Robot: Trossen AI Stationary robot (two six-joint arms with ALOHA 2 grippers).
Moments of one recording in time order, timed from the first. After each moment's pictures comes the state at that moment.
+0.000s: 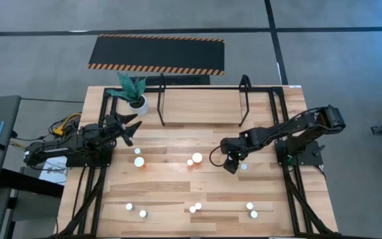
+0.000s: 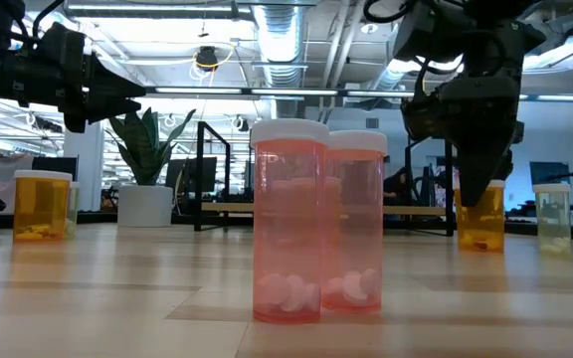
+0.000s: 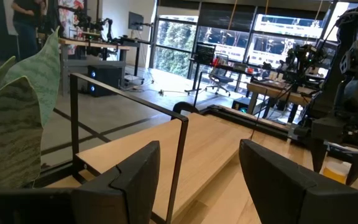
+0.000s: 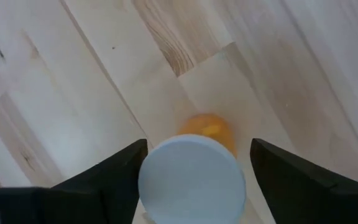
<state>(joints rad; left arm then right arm) 0.15 0.01 0.03 0.02 -0.41 -0.18 0.10 1.49 0.82 -0.58 -0.10 0.71</state>
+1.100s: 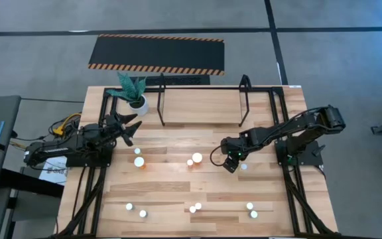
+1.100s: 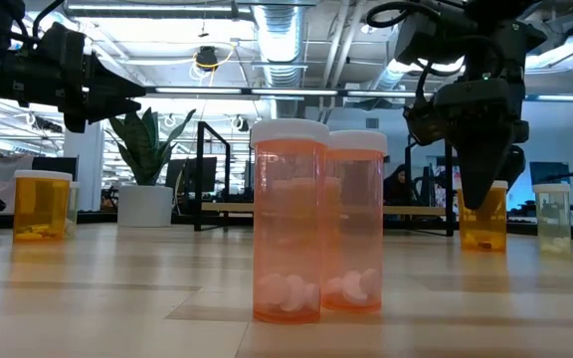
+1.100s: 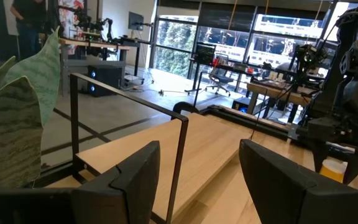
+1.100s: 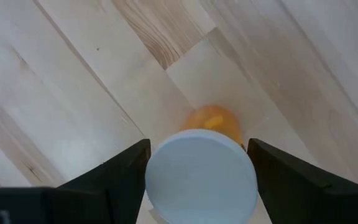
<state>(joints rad) 0.15 0.01 0.03 0.02 -0.41 -0.18 0.10 1.49 0.82 -0.60 -0.10 0.81</state>
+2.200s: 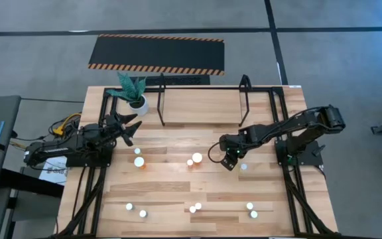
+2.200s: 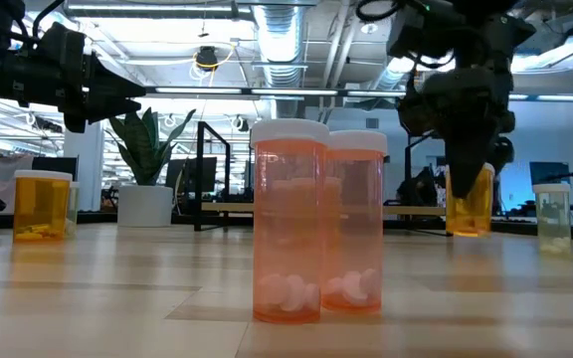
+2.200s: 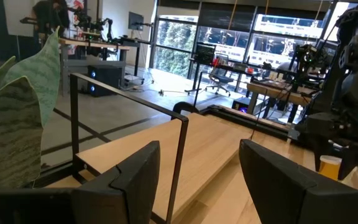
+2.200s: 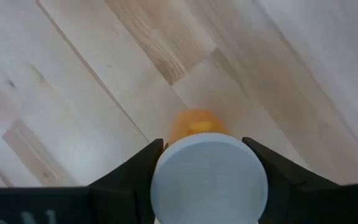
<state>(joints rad) 0.15 0.01 0.03 0.02 -0.41 -0.18 0.07 1.49 0.88 -0.65 -0.11 0.78</state>
